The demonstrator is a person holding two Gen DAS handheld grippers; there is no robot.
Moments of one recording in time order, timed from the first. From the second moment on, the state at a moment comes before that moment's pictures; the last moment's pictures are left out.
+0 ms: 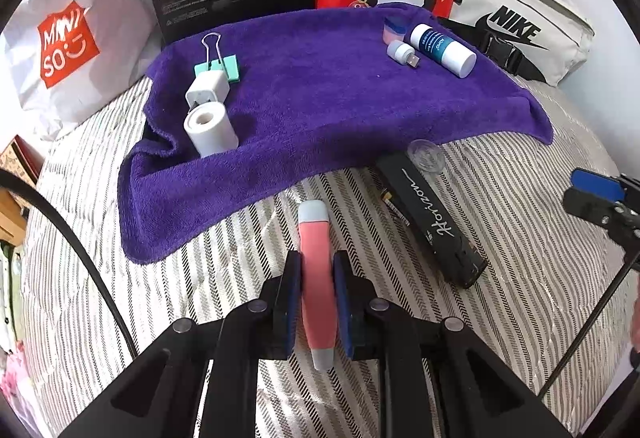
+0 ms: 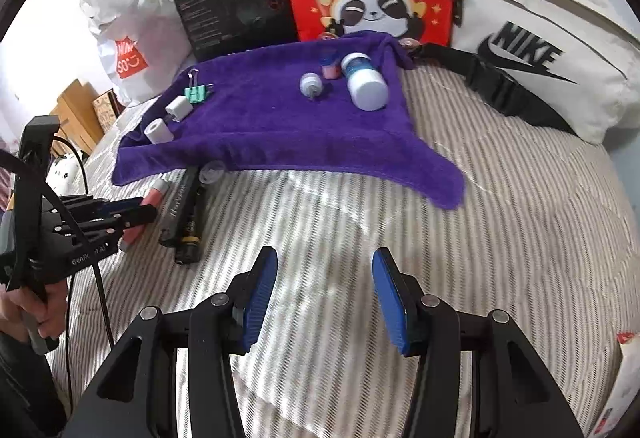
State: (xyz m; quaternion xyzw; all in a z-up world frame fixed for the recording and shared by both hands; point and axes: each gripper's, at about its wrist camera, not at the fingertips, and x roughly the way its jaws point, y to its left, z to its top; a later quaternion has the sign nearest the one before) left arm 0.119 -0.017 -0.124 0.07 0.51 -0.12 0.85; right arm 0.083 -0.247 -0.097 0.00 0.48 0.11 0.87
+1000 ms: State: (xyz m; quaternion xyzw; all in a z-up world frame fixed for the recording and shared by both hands) left arm 0.111 0.050 -0.126 0.05 0.49 -0.09 0.87; right arm 0.141 -0.136 -0.131 -0.09 0.46 0.16 0.87
